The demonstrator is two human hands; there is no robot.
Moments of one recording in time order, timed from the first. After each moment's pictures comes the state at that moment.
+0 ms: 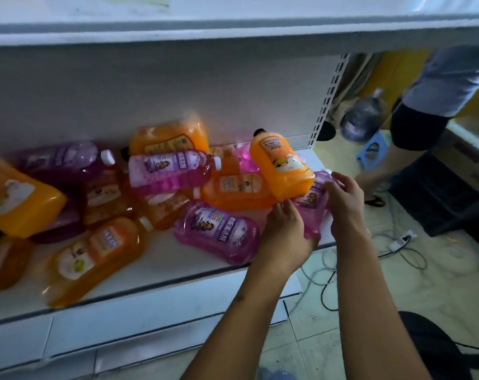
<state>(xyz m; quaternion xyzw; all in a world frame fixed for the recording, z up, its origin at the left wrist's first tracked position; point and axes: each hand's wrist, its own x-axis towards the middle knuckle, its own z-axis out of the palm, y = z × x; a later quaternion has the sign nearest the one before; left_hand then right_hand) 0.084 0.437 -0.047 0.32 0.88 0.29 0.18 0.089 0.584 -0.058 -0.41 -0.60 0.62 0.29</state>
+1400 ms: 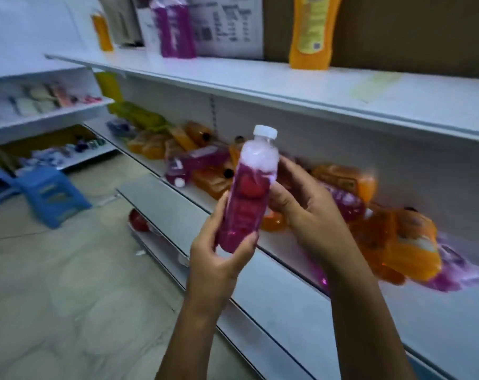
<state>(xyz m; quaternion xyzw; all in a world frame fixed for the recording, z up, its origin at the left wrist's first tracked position) 0.221 0.257 0.041 -0.06 0.71 0.62 -0.31 0.124 0.384 0.092 0.35 -0.69 0.63 -0.03</state>
